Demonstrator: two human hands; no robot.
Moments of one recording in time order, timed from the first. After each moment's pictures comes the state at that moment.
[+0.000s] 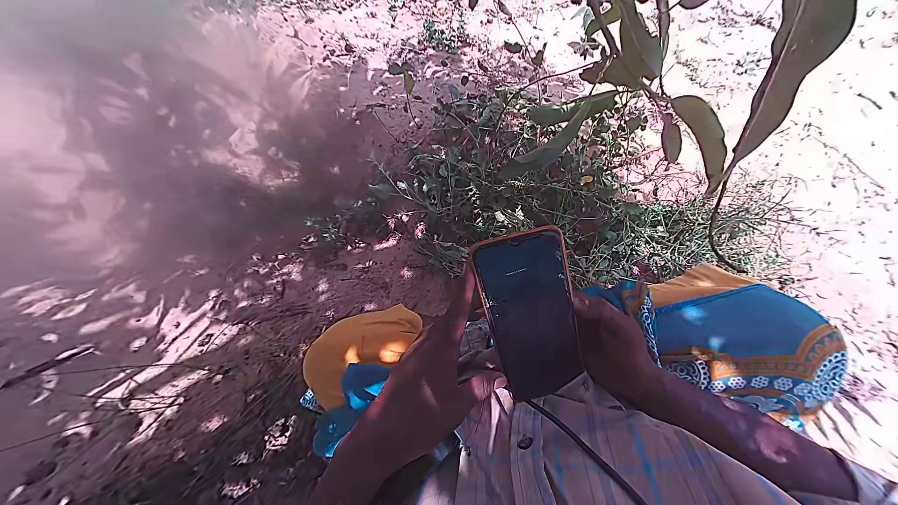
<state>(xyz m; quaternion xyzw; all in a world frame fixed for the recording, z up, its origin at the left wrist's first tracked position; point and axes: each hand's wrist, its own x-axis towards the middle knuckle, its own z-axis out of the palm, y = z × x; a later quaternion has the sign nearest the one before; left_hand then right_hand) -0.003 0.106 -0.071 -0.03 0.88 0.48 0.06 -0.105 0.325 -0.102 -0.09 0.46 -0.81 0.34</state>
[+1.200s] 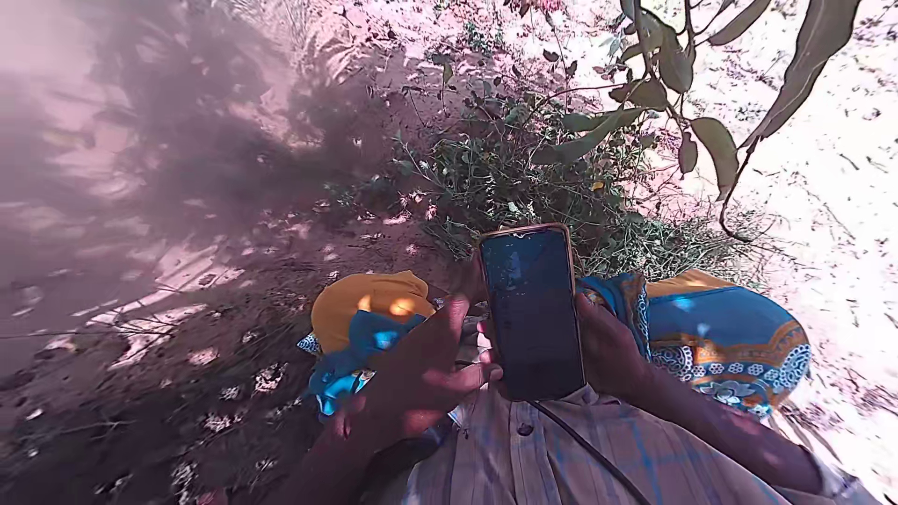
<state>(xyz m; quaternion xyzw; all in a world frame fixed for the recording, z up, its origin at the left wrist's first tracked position) 0.033 0.113 -0.069 -0.08 0.86 0.50 0.09 -0.078 0.331 -0.083 -0.15 0.40 -0.77 0.48</state>
